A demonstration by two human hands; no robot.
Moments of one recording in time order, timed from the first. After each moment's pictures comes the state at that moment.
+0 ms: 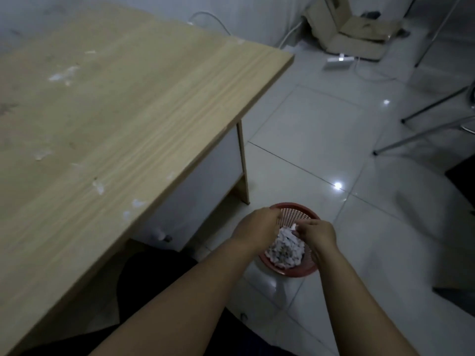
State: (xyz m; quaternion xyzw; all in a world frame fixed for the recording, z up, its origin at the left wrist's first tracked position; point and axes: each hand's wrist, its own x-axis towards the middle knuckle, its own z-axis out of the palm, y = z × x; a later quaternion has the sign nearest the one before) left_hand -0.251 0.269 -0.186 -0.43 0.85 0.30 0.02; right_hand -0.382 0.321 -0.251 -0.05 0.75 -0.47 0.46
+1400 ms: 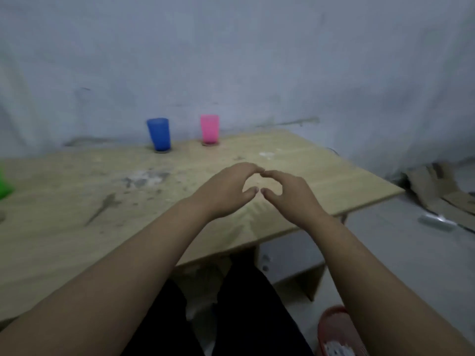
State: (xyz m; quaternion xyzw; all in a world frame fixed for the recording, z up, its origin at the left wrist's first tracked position) left_hand 0.035 0.356 0.075 -0.52 0.81 0.01 -0.26; right_hand -0.134 0.326 0.056 -0.82 0.46 -0.32 0.13
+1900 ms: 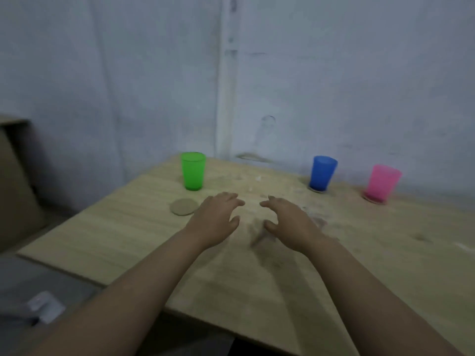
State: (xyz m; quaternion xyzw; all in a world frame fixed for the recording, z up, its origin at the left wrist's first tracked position) left_hand 0.327 0.465 0.050 -0.81 0.55 -0.09 -0.21; right_hand 0.192 0.328 0.064 -0.97 0.20 -0.13 0.11
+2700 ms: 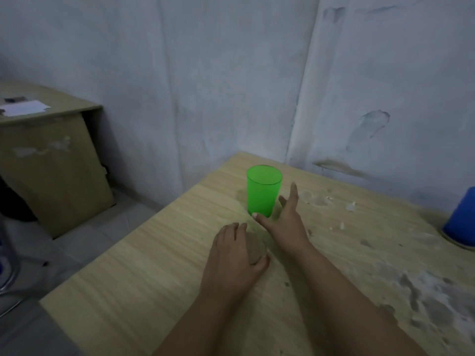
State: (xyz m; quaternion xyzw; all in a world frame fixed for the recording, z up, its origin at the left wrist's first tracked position) left_hand 0.459 0.475 -0.029 -0.91 0.30 -0.11 -0.27; right_hand 0.453 0.331 0.003 -0.83 0.20 -0.21 0.48
